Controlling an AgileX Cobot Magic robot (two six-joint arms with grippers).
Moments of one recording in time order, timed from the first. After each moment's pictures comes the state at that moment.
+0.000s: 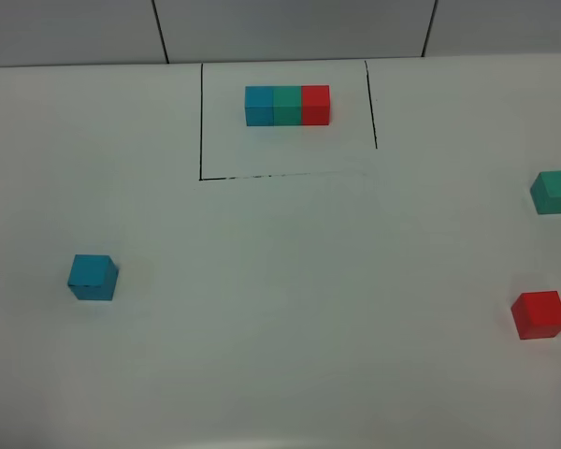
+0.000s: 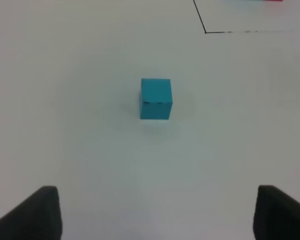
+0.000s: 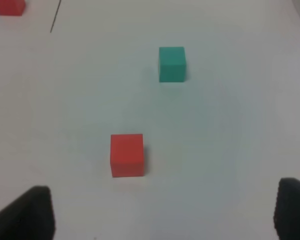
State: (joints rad) left arm -0.04 0.00 -0.51 -0.08 1.07 -0.01; right arm 0.01 0.00 -0.50 -0.02 1.08 -0.02
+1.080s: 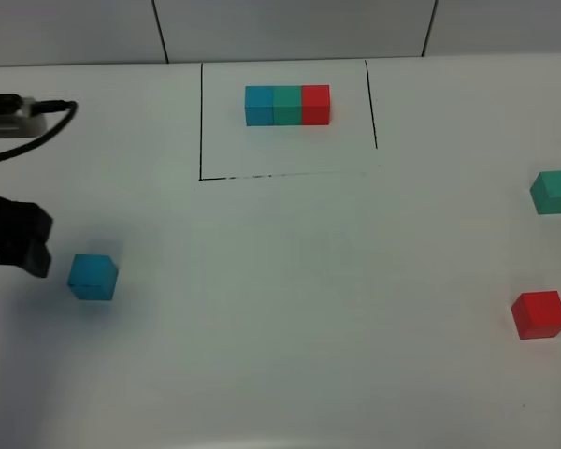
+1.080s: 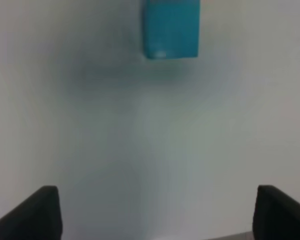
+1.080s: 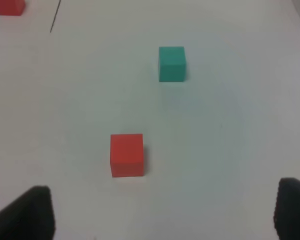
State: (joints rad) left arm -0.14 1.39 -1.02 -0.04 1.07 -0.05; right arm 0.01 0.00 -0.50 -0.02 1.08 -0.02
